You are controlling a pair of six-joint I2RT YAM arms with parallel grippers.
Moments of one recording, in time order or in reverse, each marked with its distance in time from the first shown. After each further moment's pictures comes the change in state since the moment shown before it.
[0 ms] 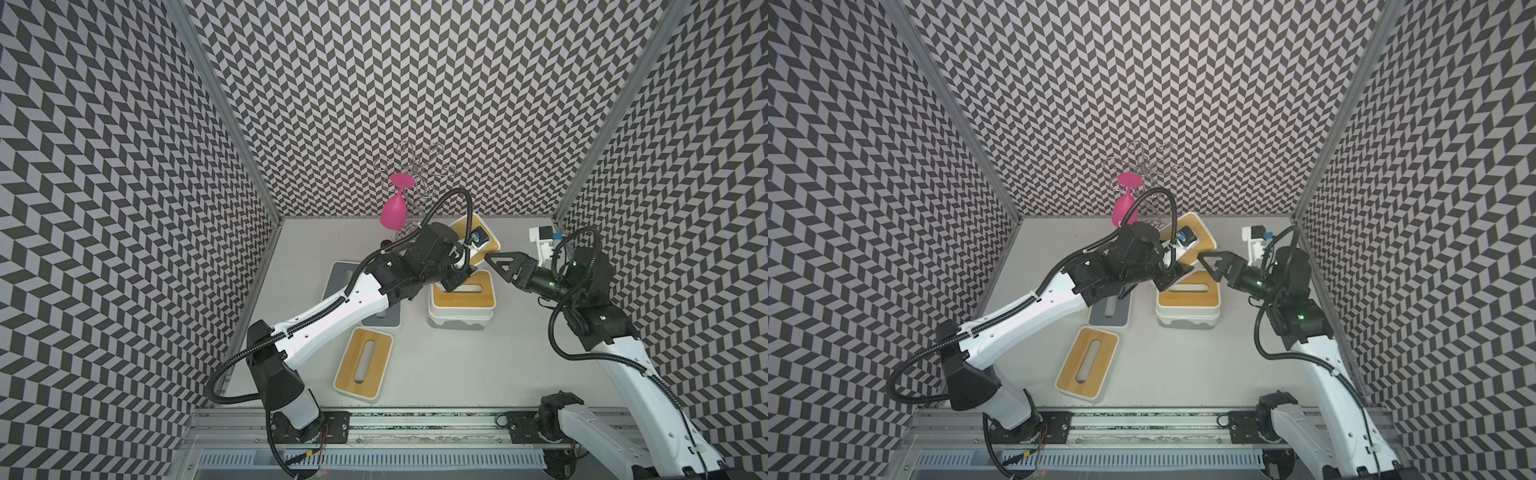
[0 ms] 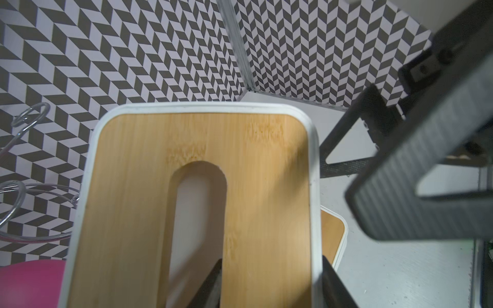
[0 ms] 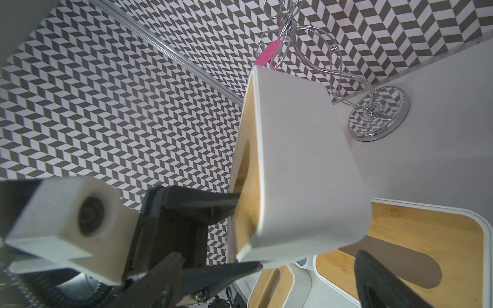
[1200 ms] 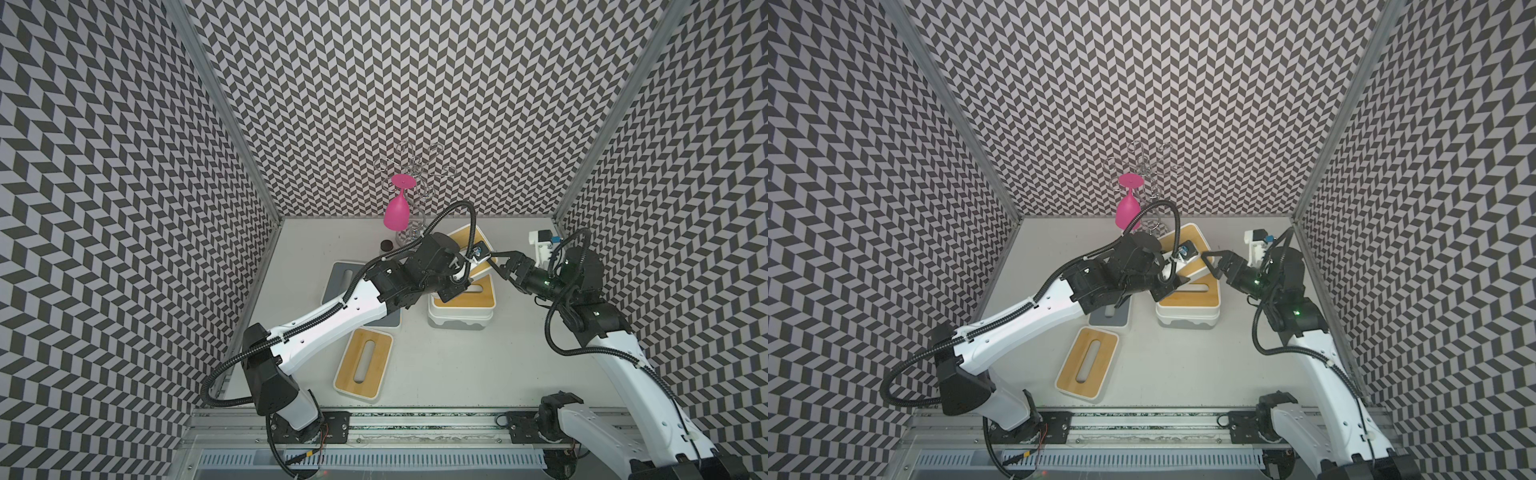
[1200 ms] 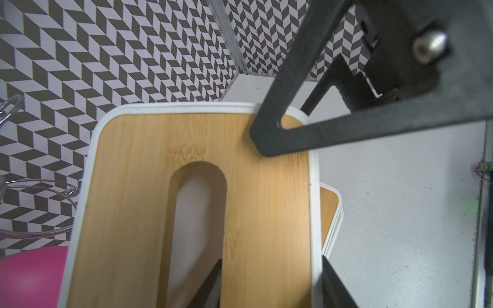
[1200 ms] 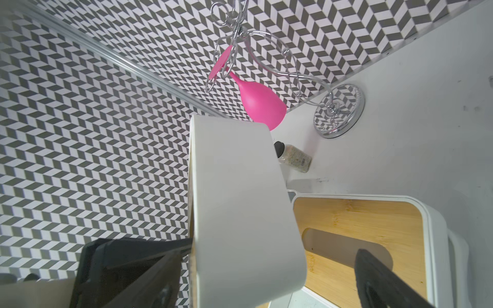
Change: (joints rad) left arm -0.028 -0.025 -0.040 -0.055 -0.024 0.058; right arm -0.017 0.034 -0.025 -0.058 0.145 -0.032
